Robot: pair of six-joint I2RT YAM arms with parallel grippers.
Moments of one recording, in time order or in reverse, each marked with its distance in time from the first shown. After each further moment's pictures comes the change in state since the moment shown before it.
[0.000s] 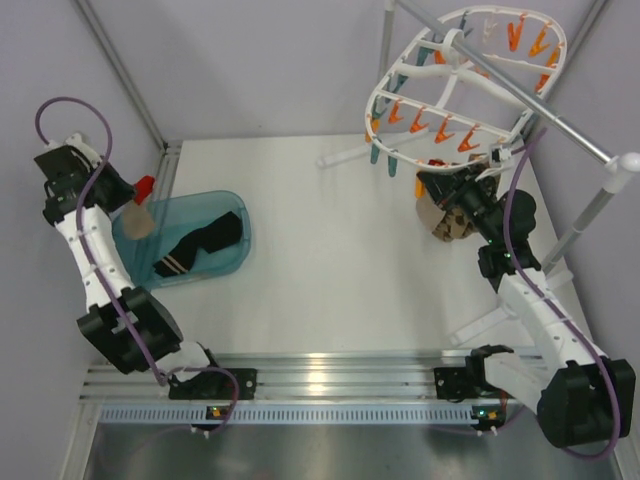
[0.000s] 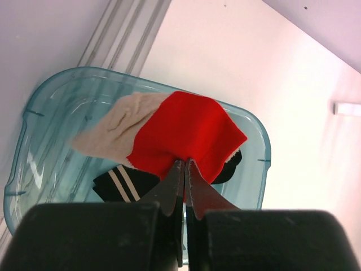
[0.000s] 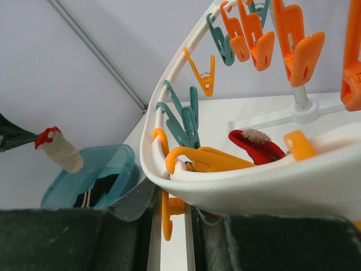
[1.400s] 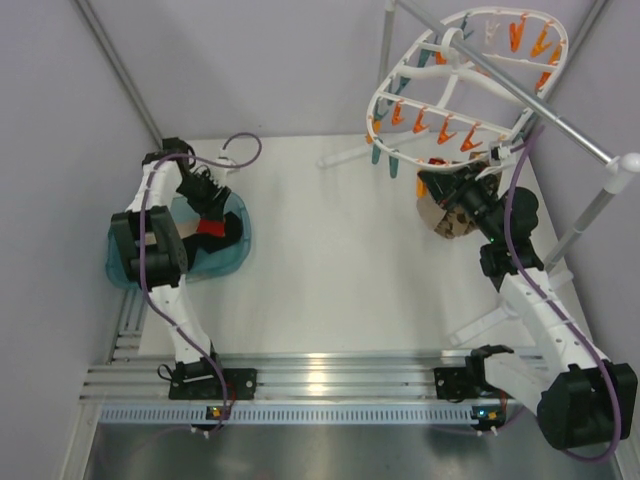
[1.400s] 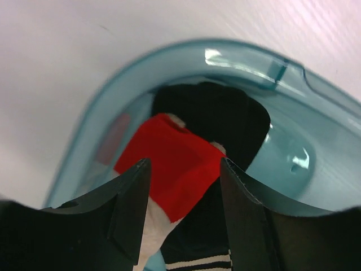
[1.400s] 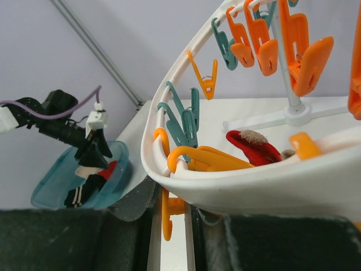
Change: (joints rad) left arm -0.413 0.541 0.229 -0.266 0.045 1.083; right arm 0.000 -0.006 0.030 -0.048 -0.008 -0.052
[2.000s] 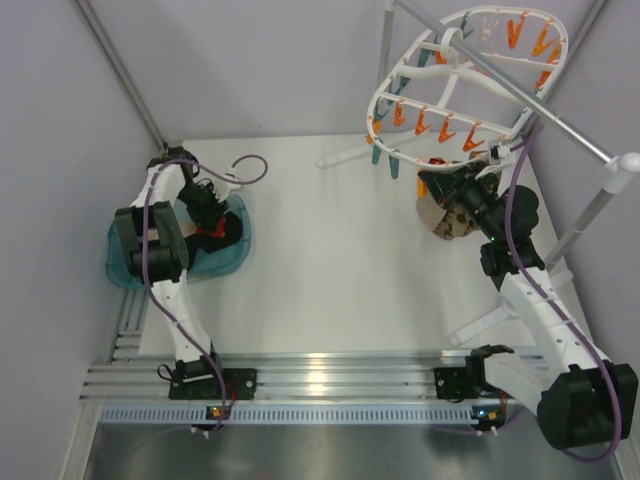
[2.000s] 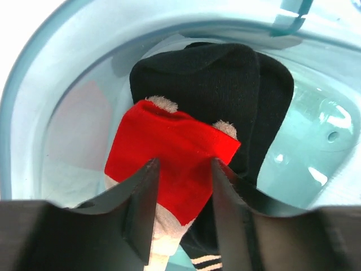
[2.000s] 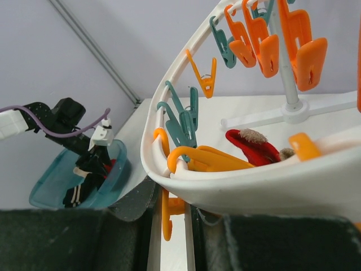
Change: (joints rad) left arm 0.005 0.098 -0.012 -0.091 -0.091 0.277; right arm 0.000 0.000 0.013 -0.032 0.002 -0.008
